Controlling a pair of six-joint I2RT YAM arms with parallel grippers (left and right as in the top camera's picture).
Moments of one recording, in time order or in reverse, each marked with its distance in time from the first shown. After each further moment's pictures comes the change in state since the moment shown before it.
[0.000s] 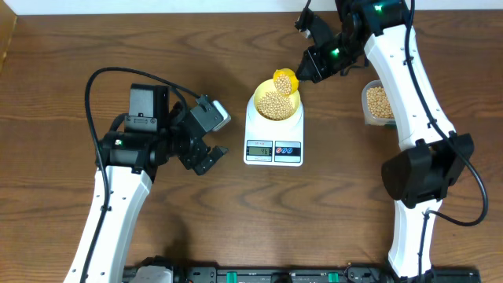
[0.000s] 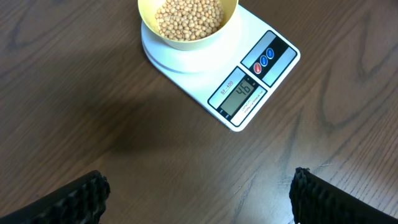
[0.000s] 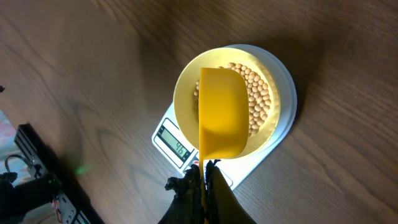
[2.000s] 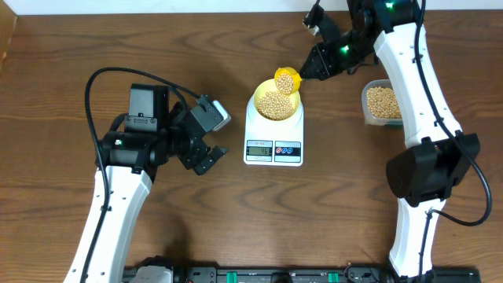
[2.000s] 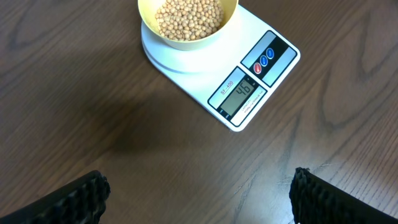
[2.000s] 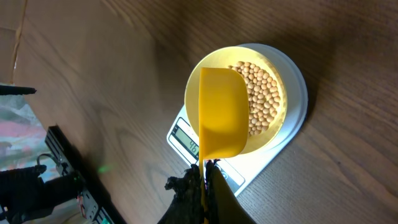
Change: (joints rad) left arm 0.000 0.000 0.000 0.000 0.000 0.000; right arm -0.044 0.000 0.000 -0.021 -0.092 0.006
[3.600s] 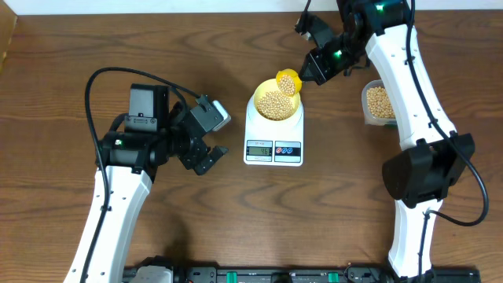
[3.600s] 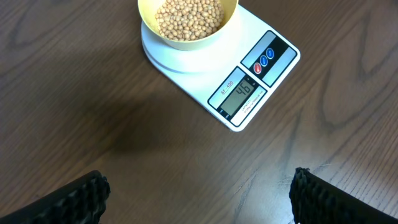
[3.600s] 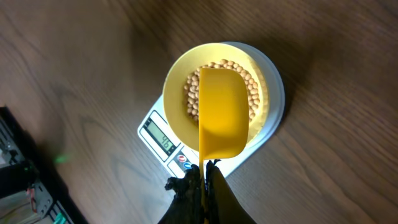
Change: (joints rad) left arm 0.000 0.000 0.000 0.000 0.000 0.000; right arm 0.035 0.000 0.000 0.008 0.114 -0.112
